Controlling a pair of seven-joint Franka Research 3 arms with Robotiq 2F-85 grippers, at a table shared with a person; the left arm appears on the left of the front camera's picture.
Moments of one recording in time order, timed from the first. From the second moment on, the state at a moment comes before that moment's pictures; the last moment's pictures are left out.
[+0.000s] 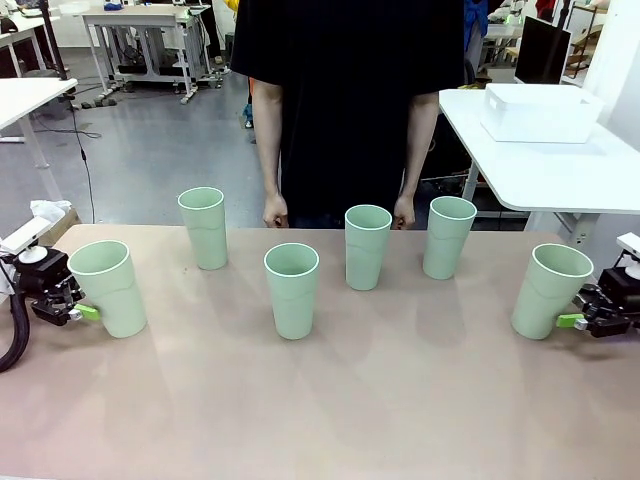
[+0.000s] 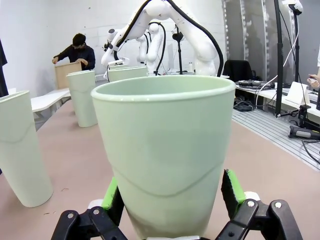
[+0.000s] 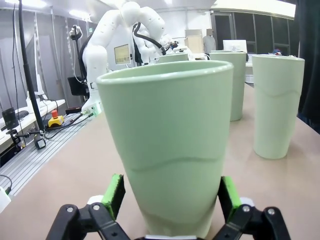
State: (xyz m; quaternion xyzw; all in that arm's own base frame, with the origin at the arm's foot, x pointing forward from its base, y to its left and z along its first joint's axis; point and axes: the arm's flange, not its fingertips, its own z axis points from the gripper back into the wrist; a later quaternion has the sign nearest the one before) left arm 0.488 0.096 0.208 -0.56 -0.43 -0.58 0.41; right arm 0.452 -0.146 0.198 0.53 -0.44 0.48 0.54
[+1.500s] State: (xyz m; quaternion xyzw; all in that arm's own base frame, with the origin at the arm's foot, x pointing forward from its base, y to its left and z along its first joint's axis) left arm 0.472 0.063 0.206 -0.56 -0.44 -0.56 0.42; right arm 0.453 -0.132 0.199 0.55 -0.44 0.44 0.55
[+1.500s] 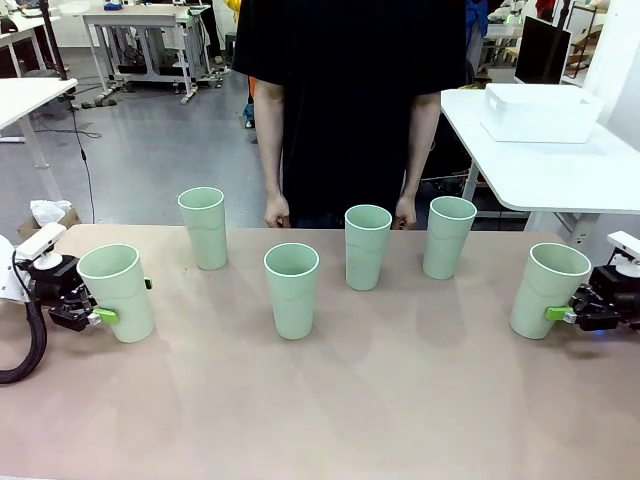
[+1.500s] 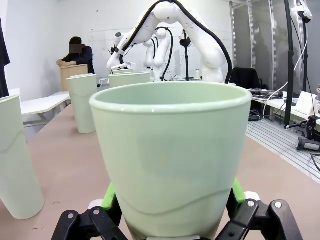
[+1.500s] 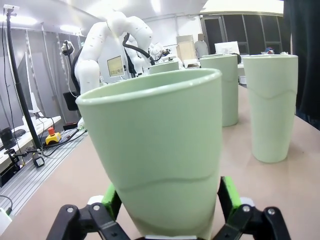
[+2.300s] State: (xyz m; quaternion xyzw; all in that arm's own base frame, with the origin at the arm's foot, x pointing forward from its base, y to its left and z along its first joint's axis) left arm 0.470 0.060 0.207 -0.56 -0.45 -0.55 0.43; right arm 0.452 -0.128 0.198 0.55 -0.44 0.44 0.56
